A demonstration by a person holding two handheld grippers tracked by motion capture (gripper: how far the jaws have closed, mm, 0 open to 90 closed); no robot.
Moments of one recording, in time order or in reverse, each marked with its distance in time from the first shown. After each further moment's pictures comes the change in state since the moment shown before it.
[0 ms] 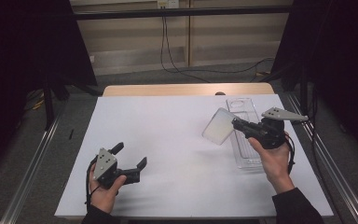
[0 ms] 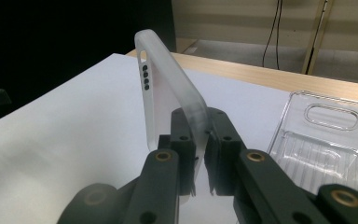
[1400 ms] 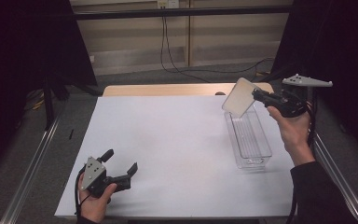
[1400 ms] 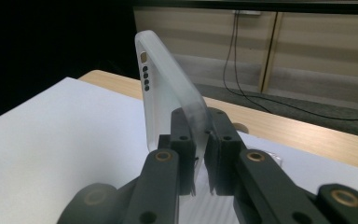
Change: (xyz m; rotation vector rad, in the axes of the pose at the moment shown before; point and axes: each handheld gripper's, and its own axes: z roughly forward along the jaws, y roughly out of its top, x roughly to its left) left arm 0.004 -0.012 -0.024 -0.006 0.040 -0.025; right arm -0.055 0.067 -0.010 -0.020 -0.138 -0.041
